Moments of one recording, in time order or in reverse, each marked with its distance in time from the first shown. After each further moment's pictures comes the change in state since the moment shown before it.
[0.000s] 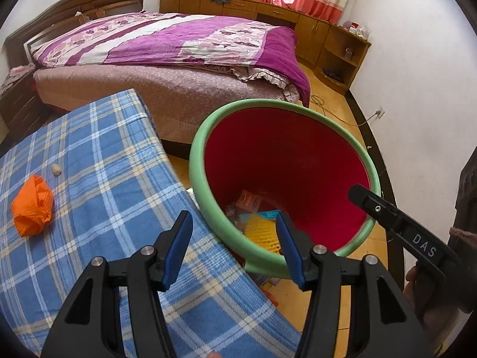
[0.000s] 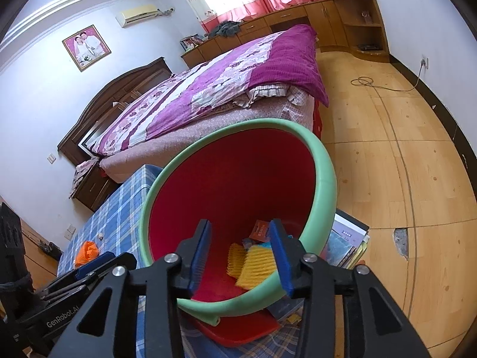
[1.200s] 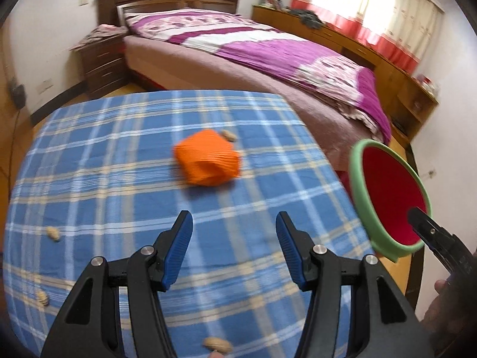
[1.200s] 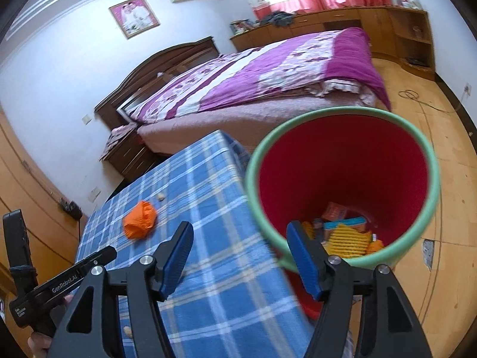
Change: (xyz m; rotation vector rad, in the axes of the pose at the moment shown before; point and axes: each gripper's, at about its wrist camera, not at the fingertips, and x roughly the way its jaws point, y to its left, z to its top) left arm -0.097 0.163 -0.056 -0.310 -0.088 0.255; right arm -0.002 0.127 -0.042 -0.182 0.074 0.146
